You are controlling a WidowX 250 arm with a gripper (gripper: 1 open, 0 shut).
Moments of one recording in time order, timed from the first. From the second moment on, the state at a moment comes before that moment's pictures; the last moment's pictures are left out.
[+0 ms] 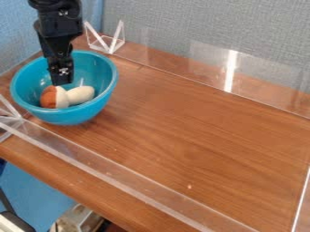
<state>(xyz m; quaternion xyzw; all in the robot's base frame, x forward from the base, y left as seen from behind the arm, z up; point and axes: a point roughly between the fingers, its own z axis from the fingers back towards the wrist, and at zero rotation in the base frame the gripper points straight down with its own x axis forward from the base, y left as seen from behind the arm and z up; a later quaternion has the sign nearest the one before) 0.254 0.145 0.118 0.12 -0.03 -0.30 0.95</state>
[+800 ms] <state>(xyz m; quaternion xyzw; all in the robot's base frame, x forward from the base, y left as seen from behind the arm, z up) 0.266 0.160 0.070 0.10 0.00 -0.34 0.93</state>
